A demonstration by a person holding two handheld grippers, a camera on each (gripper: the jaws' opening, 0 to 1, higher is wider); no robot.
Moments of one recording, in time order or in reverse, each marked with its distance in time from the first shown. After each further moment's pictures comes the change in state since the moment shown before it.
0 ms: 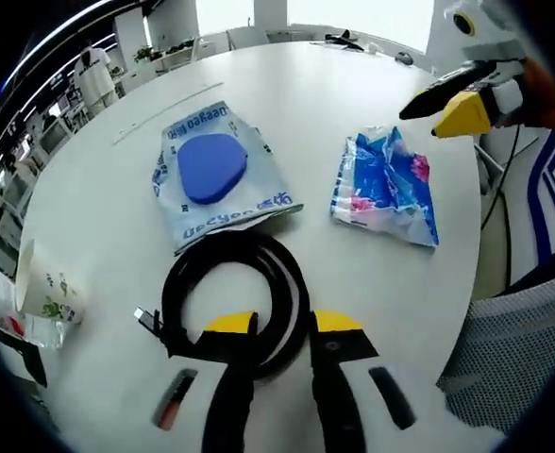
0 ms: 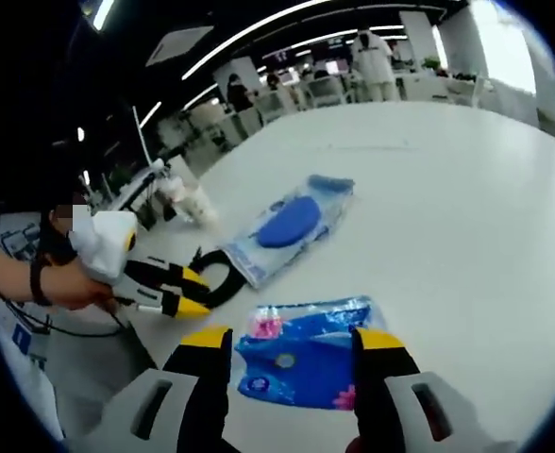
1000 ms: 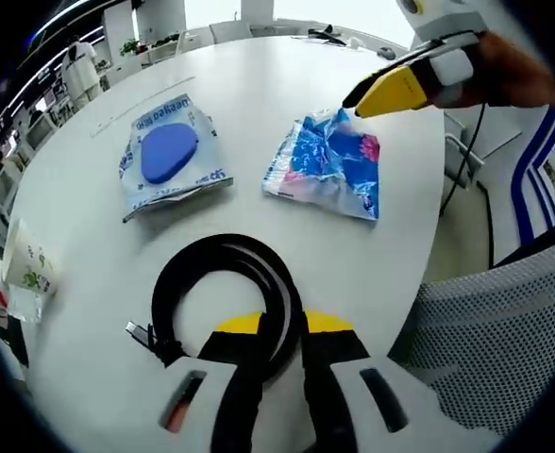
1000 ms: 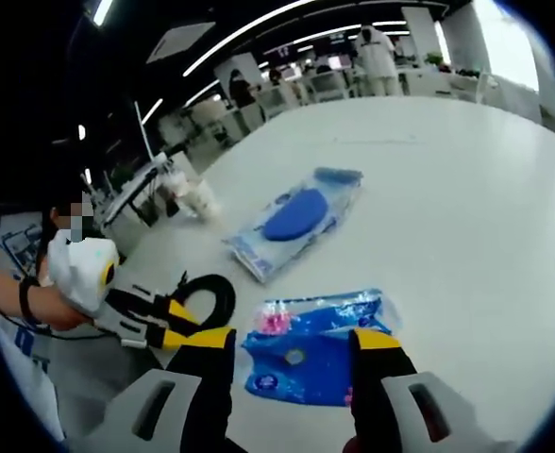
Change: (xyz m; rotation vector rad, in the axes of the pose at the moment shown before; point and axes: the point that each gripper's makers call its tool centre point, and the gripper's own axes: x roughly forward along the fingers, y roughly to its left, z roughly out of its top) left arm -0.015 -0.055 -0.025 -0.001 0.027 -0.083; right arm 0.003 0.004 -0.004 0.024 0.007 0.002
